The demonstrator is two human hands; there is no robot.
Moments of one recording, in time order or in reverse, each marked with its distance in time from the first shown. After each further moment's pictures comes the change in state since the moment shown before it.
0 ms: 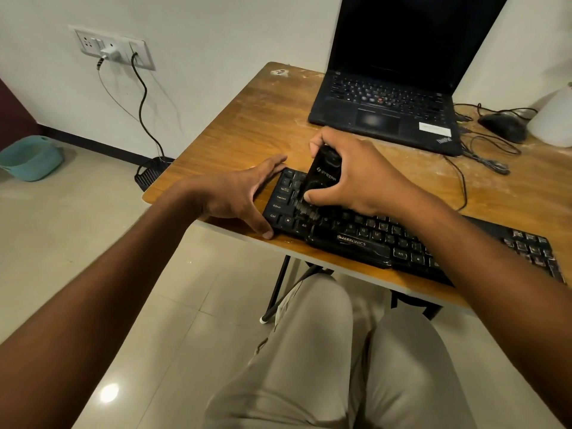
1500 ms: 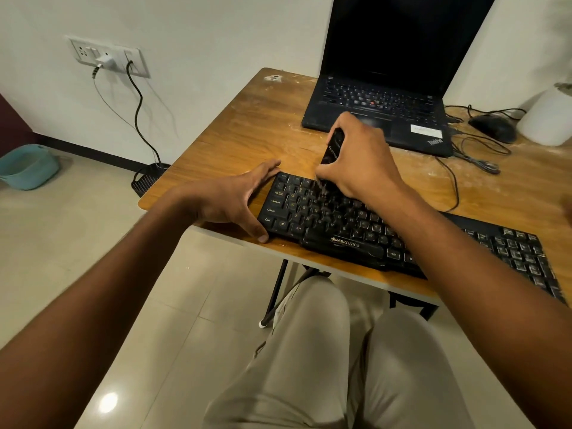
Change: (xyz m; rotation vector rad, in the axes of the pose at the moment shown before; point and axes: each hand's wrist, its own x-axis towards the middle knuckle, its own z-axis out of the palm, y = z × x) left_hand -0.002 0.002 0.001 -0.013 0.002 -0.007; right_hand 0.016 -0.002 -0.002 -0.173 0.333 0.285
